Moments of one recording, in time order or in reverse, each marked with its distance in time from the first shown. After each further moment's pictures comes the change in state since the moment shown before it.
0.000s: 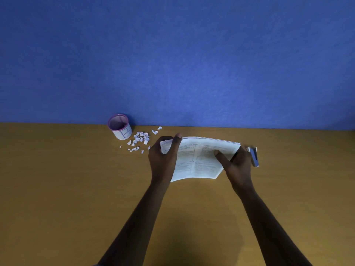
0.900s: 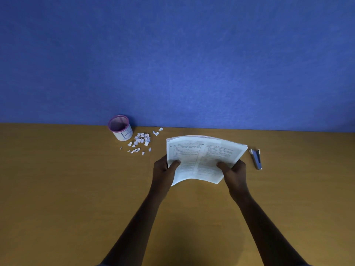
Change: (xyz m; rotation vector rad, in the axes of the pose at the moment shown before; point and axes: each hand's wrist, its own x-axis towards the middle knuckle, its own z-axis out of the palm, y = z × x) left_hand 0.006 -0.062 -0.011 -0.055 -0.271 -0.087; right_hand -0.001 0.033 0.002 0.061 0.008 0.198
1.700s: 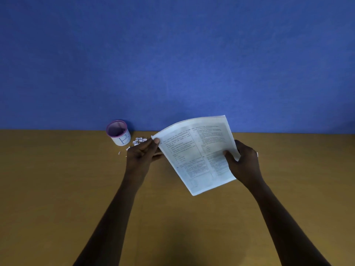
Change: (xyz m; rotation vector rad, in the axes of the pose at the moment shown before) left_hand 0.026 0.064 -0.043 -0.111 0.023 0.102; right_hand 0.026 -0.067 -0.018 -0.738 -0.007 -0.345
